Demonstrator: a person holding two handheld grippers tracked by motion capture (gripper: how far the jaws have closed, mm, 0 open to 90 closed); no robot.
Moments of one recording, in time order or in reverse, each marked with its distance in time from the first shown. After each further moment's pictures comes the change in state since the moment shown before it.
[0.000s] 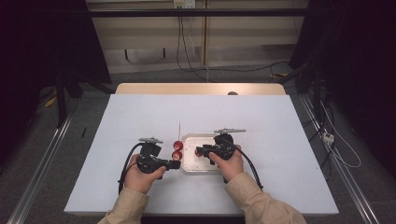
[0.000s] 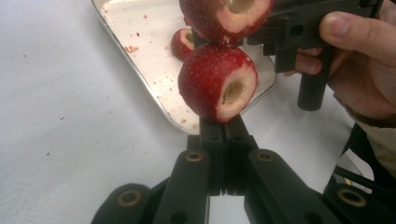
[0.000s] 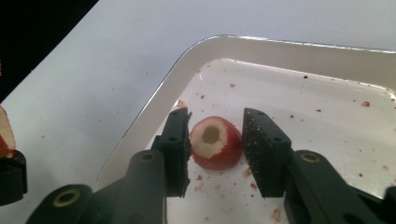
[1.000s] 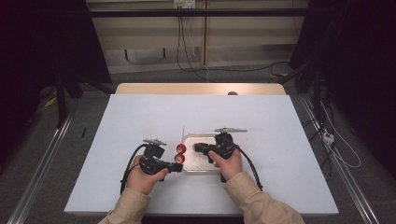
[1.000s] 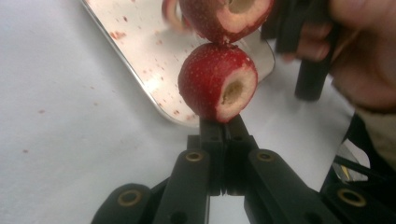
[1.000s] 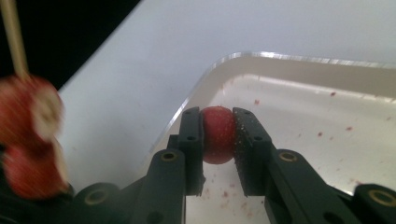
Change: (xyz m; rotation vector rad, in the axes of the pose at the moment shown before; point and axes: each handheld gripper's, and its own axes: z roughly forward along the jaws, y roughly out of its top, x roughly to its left) left arm -0.003 -0.002 0.010 0.065 -0.019 0.013; right arm 0.001 0.004 -0.004 -0.076 0.090 0.049
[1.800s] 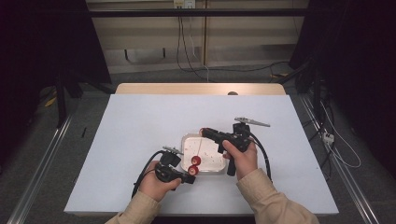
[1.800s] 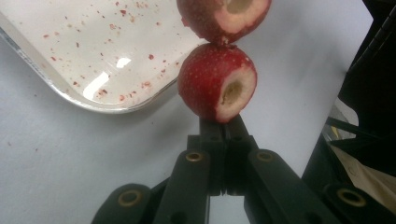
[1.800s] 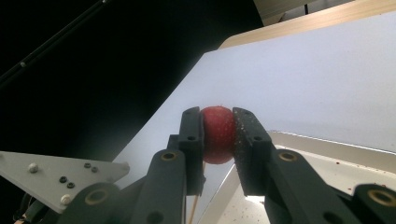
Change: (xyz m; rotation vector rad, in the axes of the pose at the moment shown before) left arm -0.025 -0.004 0.032 0.131 -0.046 0.066; right arm 0.014 0.029 -0.055 -0.209 0.129 0.051
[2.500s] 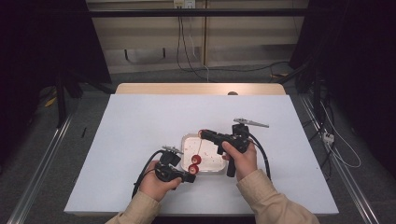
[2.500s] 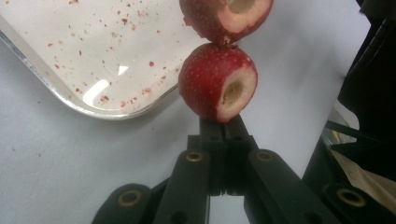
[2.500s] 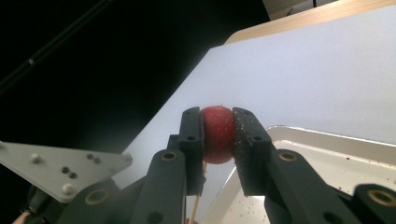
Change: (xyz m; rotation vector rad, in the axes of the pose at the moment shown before) left arm -0.001 0.001 -0.002 -0.042 0.002 -0.011; right arm 0.000 -0.004 0.002 0.021 0.029 0.001
